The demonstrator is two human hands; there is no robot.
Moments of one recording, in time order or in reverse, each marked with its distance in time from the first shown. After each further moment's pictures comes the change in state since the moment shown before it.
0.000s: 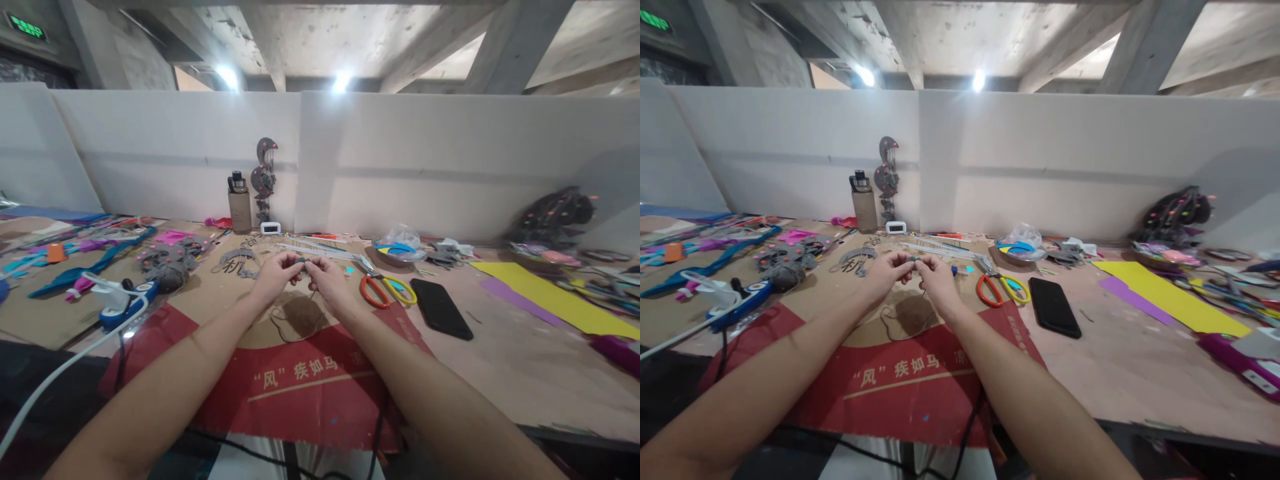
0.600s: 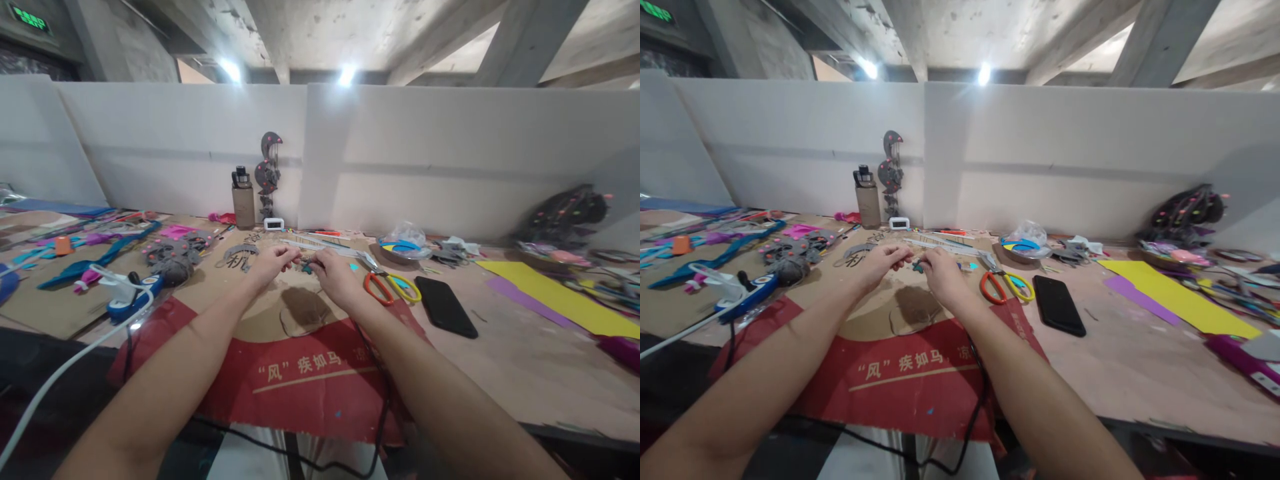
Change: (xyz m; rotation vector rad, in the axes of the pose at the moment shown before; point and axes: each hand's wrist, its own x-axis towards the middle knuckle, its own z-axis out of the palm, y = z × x) left_hand 0.013 0.003 -0.027 0.166 -0.025 -0.012; right_hand -0.001 -0.020 -0.019 -0.993 -0.148 -0.536
